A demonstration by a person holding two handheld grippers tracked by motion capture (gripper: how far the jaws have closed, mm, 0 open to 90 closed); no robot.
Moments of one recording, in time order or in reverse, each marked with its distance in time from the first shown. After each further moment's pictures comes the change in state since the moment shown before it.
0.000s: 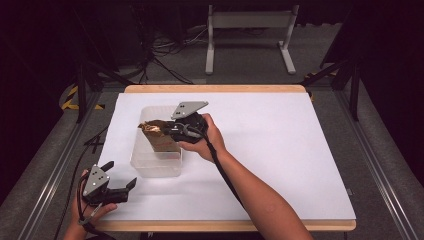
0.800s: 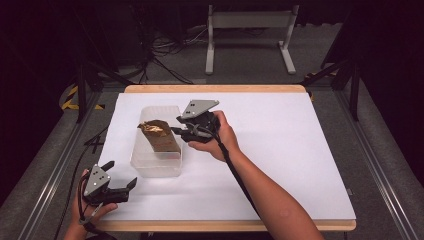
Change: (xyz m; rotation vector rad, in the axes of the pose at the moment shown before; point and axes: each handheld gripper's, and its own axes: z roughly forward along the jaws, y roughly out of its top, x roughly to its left) left arm -0.001 0.001 0.001 -0.001 0.000 0.004; right arm -0.001 0.004 -0.038 0.046 -0.102 -0.063
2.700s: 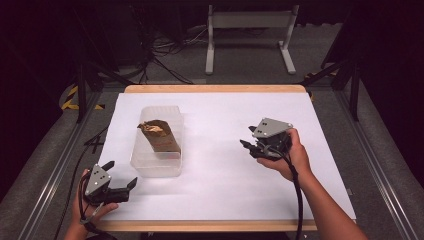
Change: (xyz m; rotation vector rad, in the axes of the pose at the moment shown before) left arm 0.000 0.000 0.001 0.013 0.009 0.006; right arm -0.029 -0.102 -0.127 0.184 -0.254 -0.013
